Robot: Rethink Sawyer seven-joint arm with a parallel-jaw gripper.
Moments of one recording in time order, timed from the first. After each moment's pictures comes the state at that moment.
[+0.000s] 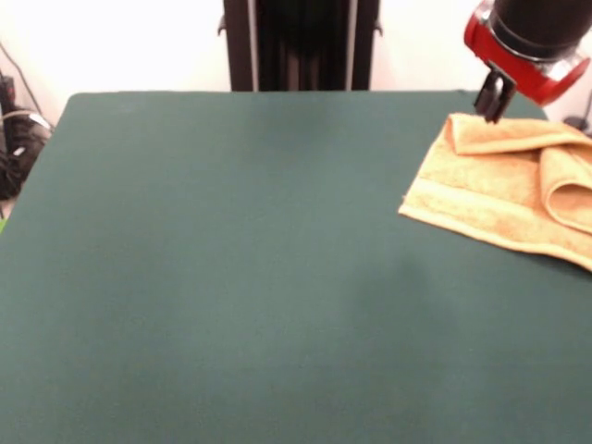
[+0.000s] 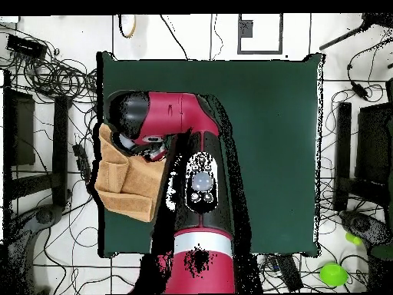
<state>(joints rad) 0.08 -0.47 -0.05 1.20 0.03 1.22 2.67</state>
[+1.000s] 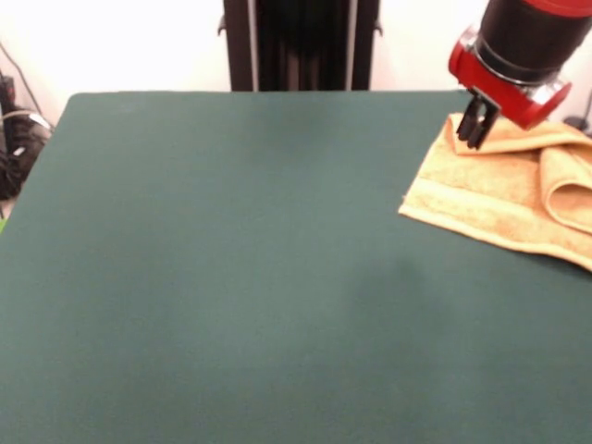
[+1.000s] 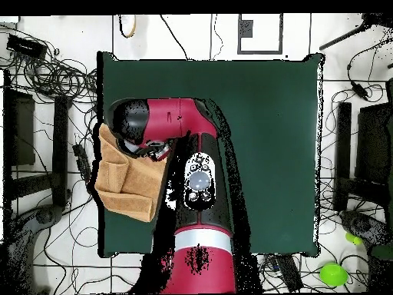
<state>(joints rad) 0.08 -0.46 -0.04 1.22 -0.05 1.12 2.67</state>
